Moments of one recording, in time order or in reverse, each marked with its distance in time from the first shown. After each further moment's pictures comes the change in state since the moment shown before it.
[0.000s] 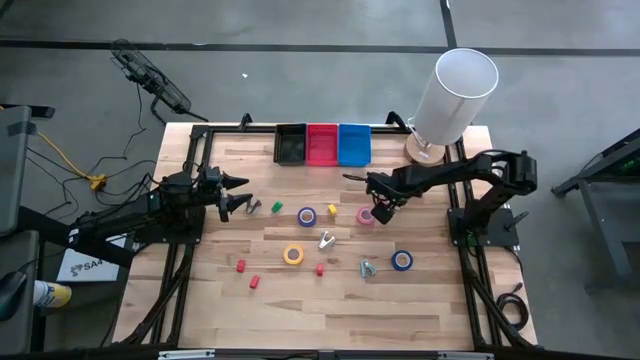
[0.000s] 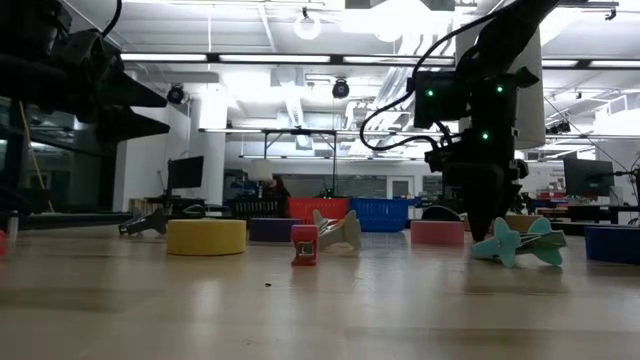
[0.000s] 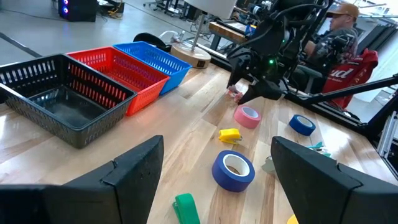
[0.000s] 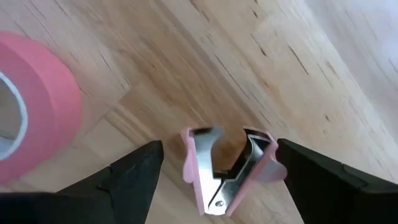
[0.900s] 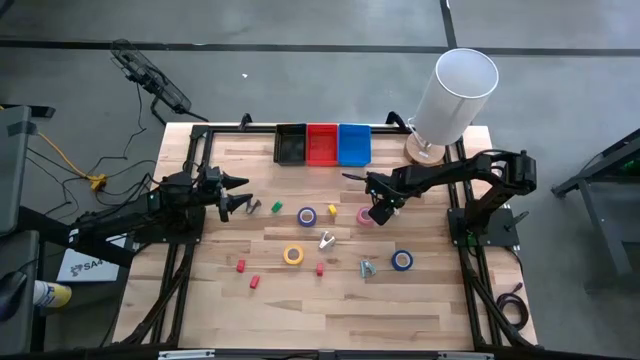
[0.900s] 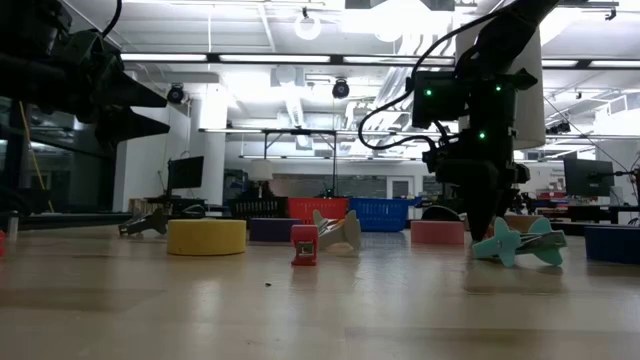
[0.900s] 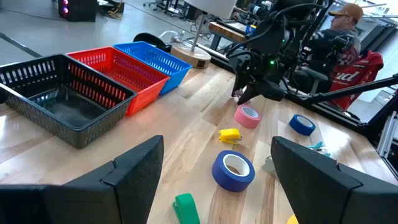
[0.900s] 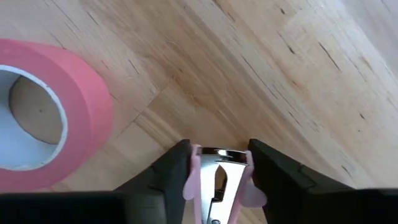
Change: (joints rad) left arm 0.000 0.000 0.000 0.000 0.000 0.000; right arm 0.000 0.002 0.000 -0.002 -0.054 0.040
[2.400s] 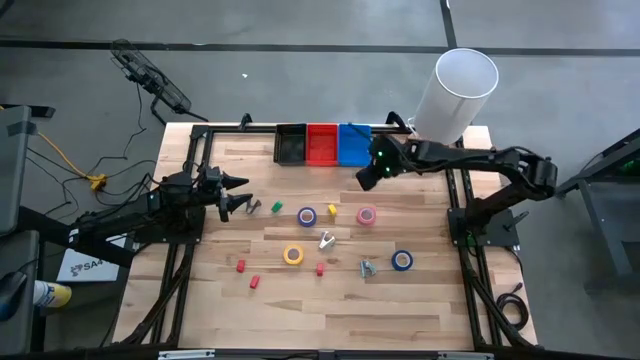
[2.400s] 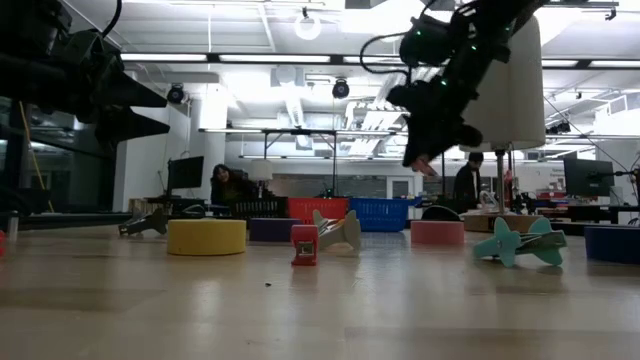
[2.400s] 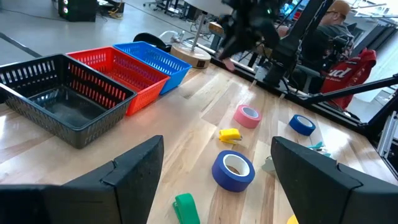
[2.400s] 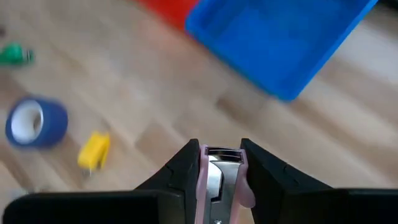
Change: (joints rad) left arm 0.000 0.000 0.000 0.000 0.000 0.000; right arm -0.160 -0.163 0.159 0.177 -0.025 -0.024
